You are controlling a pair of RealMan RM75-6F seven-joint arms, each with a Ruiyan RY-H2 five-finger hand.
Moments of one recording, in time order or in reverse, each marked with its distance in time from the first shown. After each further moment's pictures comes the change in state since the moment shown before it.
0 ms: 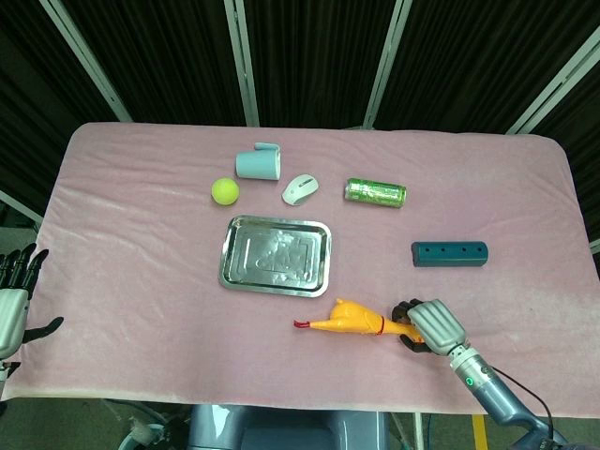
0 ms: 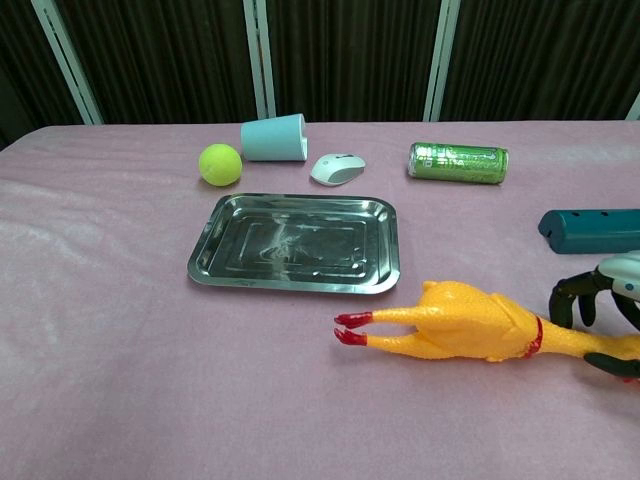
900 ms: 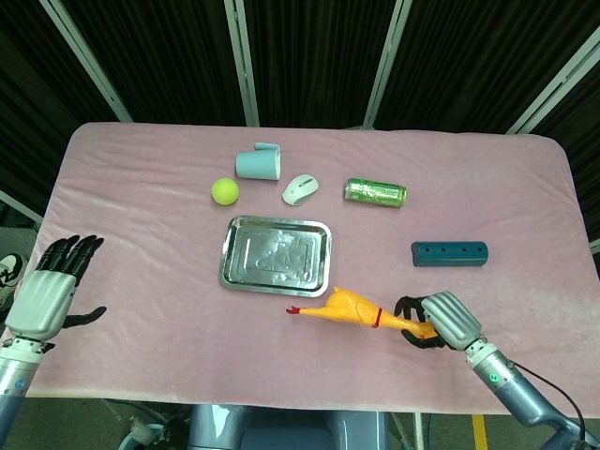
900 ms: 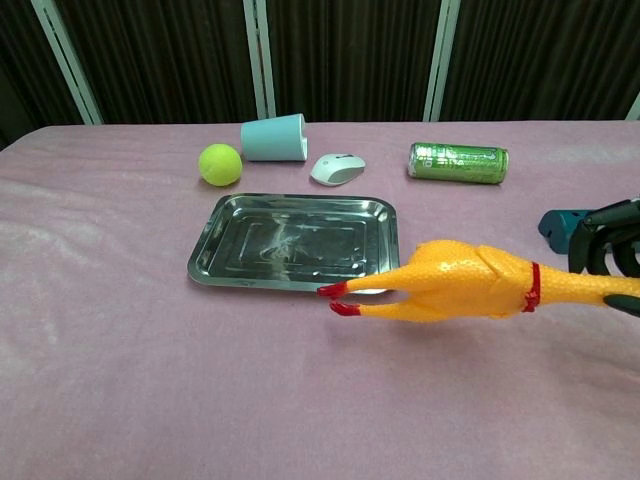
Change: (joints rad) left arm -0.136 0.027 -0.023 -0.093 0.097 -0.135 -0.053; right arm 0.040 0.185 -0.025 -0.141 -0.079 0.086 0.366
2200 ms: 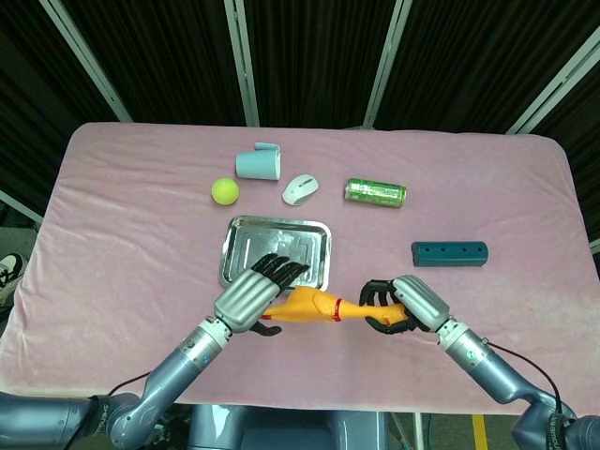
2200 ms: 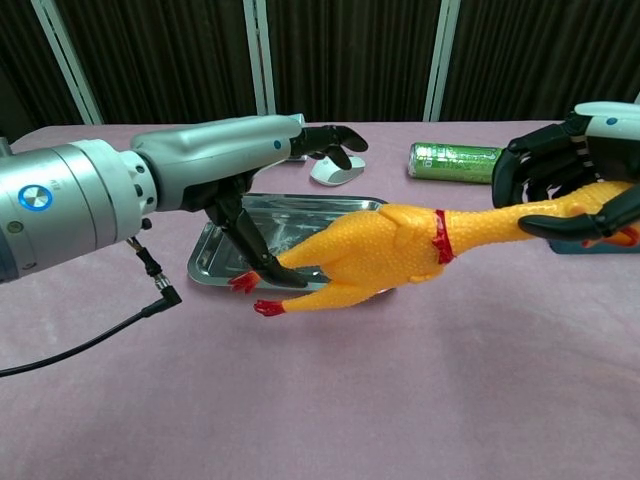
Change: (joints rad) left arm -0.489 -0.512 -0.141 -0.118 -0.415 -0.348 0.438; right arm 0.136 0.016 0.063 -0.125 0.030 -0.040 0.269
